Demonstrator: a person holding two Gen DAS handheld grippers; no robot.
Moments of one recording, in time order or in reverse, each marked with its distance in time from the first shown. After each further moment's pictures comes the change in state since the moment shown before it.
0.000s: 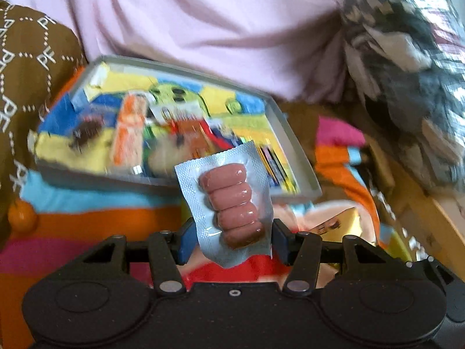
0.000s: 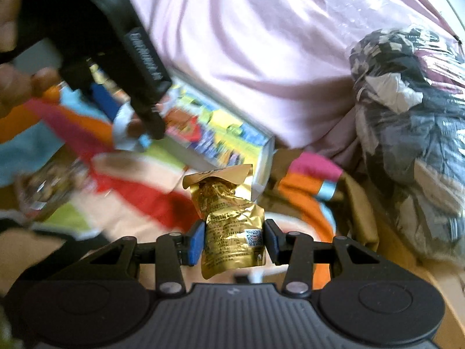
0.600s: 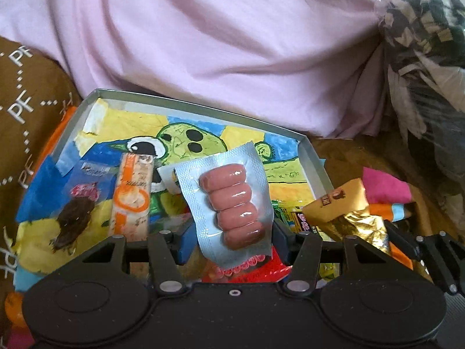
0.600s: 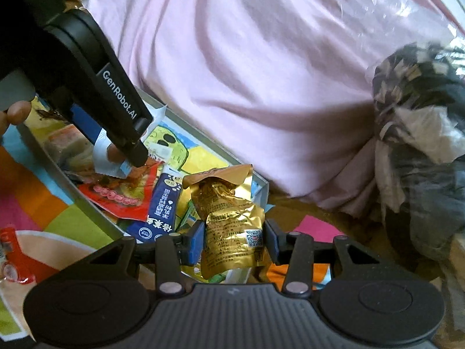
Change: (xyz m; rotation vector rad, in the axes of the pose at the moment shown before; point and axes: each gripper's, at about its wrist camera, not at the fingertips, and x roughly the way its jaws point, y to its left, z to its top) left arm 0.066 0.012 0.078 0.001 -0.020 0.085; right arm 0.105 -0.033 0.063 -0.021 -0.046 0.024
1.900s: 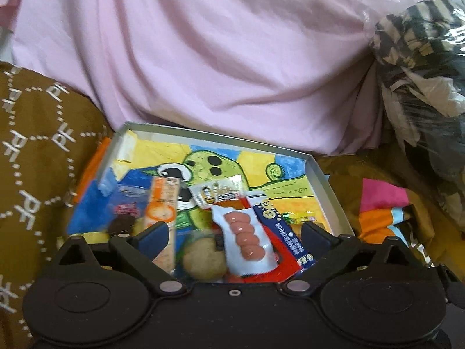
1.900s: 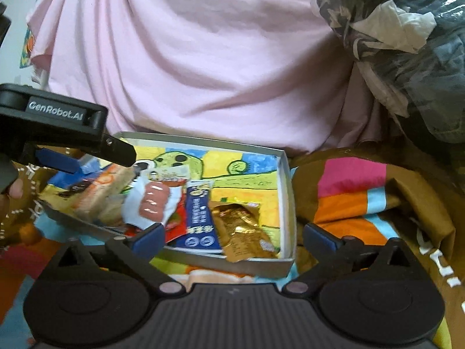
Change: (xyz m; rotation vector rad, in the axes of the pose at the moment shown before) left arm -0.061 0.002 -0.011 0.050 -0.117 0.073; right arm -0.025 -0.025 -0.019 0.481 0.011 0.166
